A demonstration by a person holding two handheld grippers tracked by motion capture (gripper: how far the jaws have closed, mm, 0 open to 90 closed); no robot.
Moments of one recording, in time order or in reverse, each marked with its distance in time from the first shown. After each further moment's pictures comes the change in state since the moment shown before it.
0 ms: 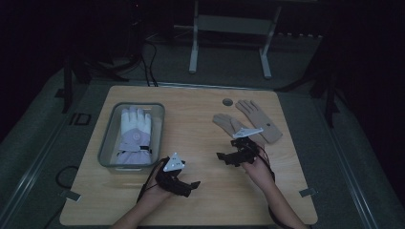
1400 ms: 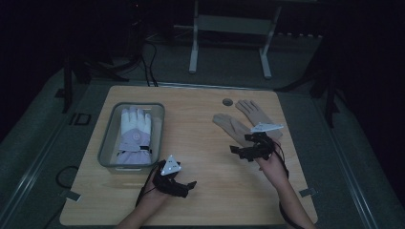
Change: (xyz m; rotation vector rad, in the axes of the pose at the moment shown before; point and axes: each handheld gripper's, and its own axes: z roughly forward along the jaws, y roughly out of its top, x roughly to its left) left arm 0.005 -0.015 0.002 0.001 0.074 -0.024; right arm -0.028 0.000 -0.040 -0.088 -0.024 0.055
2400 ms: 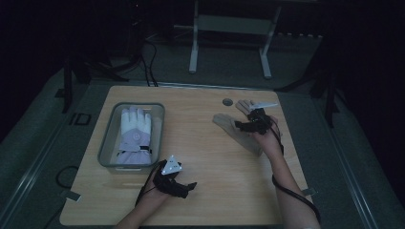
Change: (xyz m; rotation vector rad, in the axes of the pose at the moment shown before) left arm 0.001 0.001 0.001 0.019 -0.025 0.009; right arm -0.074 0.041 0.050 0.025 -0.194 0.026
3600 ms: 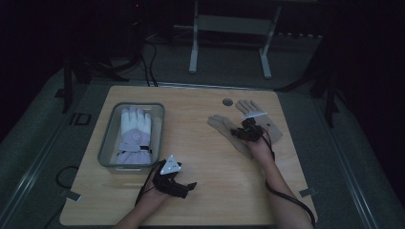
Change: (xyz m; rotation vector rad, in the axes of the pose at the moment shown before) left arm 0.001 -0.001 -0.001 -0.016 -0.022 -0.005; right arm 0.017 -0.030 0.032 0.066 0.091 0.007
